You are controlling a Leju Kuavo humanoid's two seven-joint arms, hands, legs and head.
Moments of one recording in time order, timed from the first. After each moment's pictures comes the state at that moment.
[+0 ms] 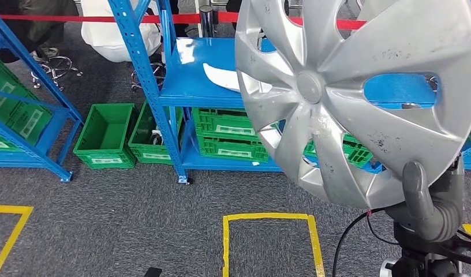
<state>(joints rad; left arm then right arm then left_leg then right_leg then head) -0.14 0.03 -1.07 -0.21 0.85 0.28 -0.12 -0.09 -0.43 0.32 -2.27 -0.59 -0.33 -0.22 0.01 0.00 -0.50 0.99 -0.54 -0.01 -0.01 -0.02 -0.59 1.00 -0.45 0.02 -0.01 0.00</state>
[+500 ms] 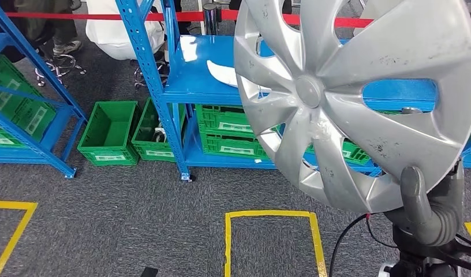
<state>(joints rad) -0.13 0.05 -1.07 -0.22 0.86 0.29 -0.13 -0.09 -0.42 0.34 -2.26 -0.56 -0.34 -0.23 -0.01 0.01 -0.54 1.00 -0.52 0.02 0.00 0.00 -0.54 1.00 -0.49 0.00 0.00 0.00</state>
